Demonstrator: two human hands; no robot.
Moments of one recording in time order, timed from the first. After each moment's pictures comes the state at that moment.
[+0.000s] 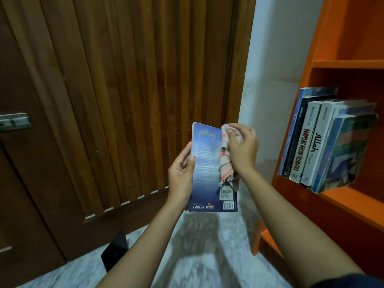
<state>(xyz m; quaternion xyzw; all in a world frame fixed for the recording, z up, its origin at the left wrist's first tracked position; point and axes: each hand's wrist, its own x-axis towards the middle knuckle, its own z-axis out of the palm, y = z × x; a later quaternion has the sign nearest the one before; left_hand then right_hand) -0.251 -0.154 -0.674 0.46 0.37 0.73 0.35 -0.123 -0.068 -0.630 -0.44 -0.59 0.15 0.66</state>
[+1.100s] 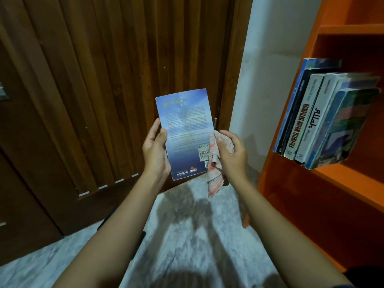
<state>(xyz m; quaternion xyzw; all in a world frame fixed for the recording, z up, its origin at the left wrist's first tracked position) -0.285 -0.138 -0.678 0.25 0.32 0.79 0.46 -0.117 -0.100 -0.707 -0.44 -0.60 0.29 0.60</state>
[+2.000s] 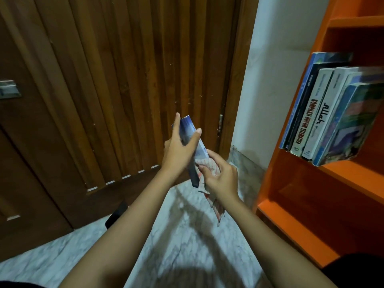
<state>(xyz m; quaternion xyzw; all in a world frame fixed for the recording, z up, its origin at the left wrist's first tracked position) -0.269 -0.144 -0.686 0.56 0.59 0.55 0.21 -0.141 -0.140 -0.751 -0.45 -0.69 0.21 0.53</state>
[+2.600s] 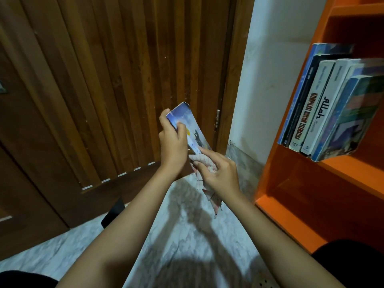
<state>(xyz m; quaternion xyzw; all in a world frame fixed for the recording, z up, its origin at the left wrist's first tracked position) -0.260 -0.134 -0.683 0.50 0.55 0.66 0.13 -0.133 -0.134 -0.749 -0.38 -0.74 0.13 0.54</state>
